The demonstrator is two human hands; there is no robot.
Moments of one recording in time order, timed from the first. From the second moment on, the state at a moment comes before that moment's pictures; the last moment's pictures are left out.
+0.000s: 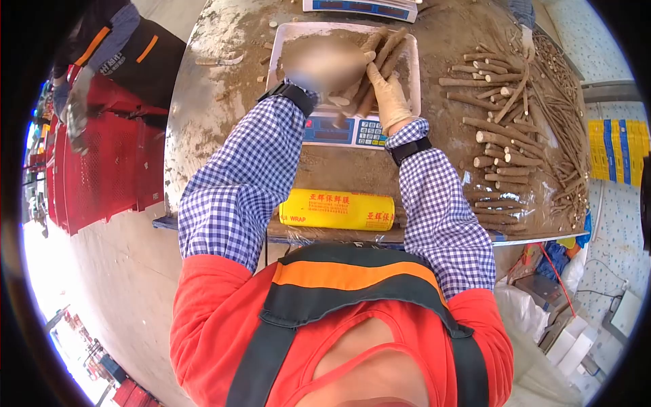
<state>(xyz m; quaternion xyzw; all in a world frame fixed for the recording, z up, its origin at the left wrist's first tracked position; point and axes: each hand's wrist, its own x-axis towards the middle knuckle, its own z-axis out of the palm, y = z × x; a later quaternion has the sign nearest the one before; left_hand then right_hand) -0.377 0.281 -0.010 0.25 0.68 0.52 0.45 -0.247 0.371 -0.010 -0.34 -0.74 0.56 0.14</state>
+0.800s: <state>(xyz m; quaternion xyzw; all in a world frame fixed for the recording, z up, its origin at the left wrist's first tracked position) -0.133 0.046 -0.008 0.15 0.98 0.03 0.11 0.027 0.316 -0.007 -0.14 -0.40 0.91 -0.02</state>
